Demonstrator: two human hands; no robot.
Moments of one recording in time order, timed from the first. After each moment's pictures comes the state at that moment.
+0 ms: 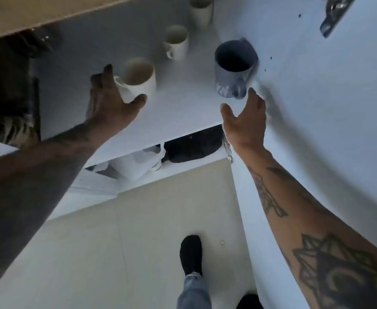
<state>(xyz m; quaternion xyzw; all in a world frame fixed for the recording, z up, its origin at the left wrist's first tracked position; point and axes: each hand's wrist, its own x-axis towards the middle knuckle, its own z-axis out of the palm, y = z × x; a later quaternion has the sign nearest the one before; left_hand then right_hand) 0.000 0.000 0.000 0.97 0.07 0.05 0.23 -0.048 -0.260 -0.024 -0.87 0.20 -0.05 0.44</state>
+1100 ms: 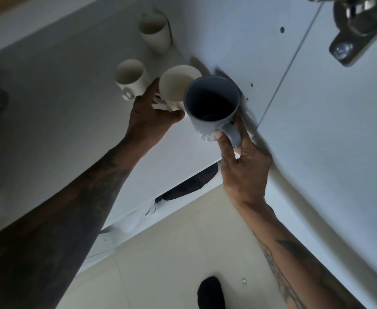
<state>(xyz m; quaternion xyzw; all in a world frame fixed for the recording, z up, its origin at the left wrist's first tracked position) 0.111 -0.135 -0.045 0.88 -0.04 -0.06 0.47 -0.018 -0.277 -0.071 -0.79 0.24 -0.21 0.52</state>
